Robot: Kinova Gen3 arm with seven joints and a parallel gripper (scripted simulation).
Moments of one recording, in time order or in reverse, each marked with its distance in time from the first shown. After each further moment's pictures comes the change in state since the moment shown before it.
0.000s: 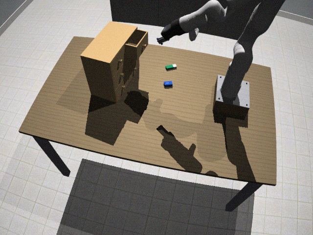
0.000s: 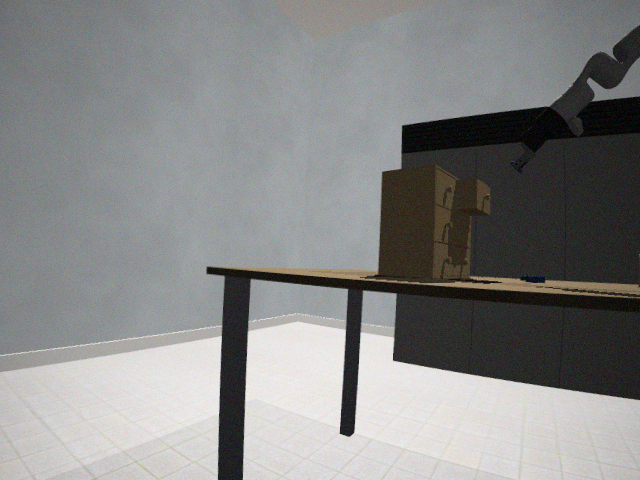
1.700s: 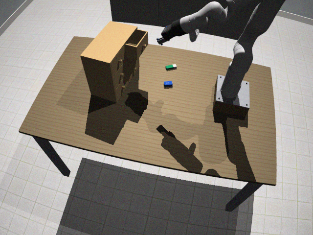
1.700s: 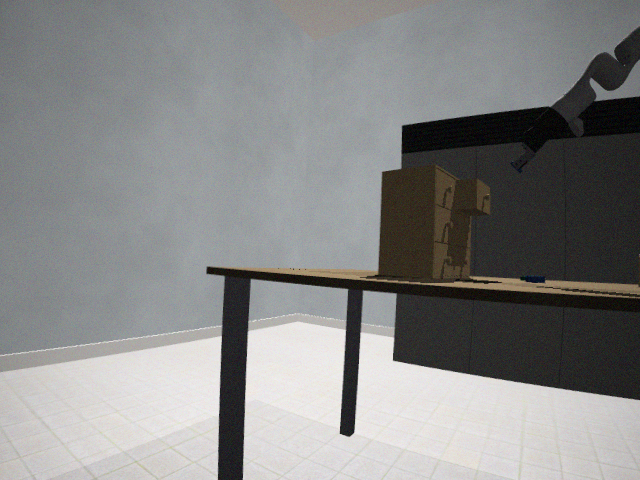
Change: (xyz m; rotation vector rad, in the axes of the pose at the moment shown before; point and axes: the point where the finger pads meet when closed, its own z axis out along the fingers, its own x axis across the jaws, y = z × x) arm 0.003 -0.001 0.000 -0.017 0.007 0.000
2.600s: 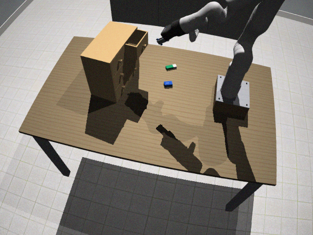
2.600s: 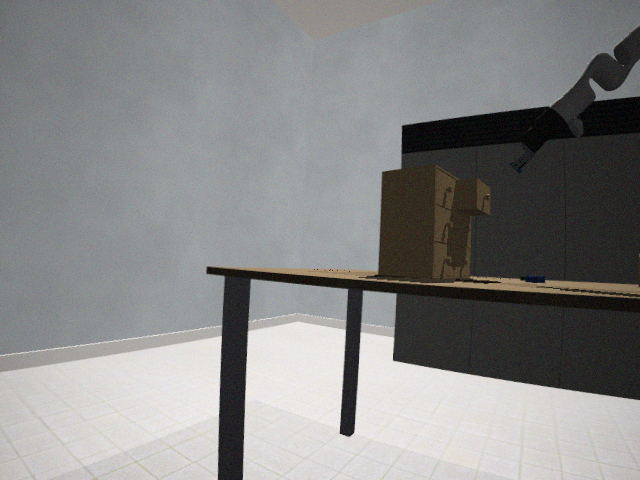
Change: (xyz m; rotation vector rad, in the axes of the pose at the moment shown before) arm 0.000 0.000 0.002 0.000 0.001 -0.005
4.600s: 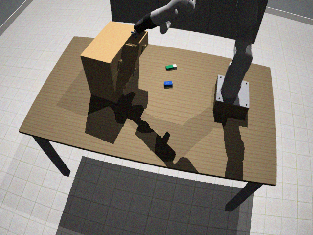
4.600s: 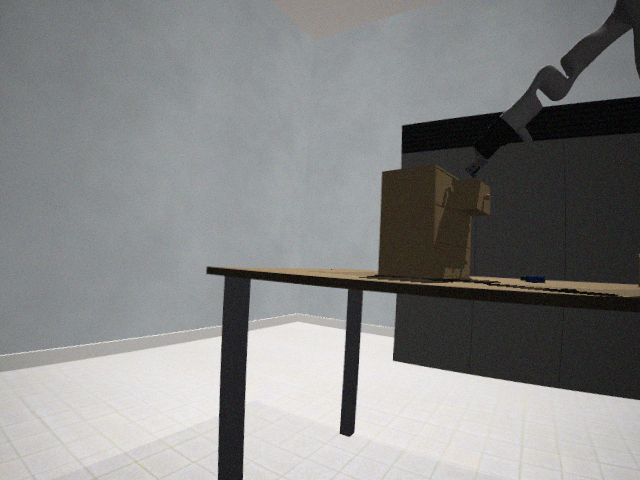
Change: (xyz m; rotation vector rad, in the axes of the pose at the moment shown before) arm -0.007 0.090 0.106 -0.007 -0.016 -0.001
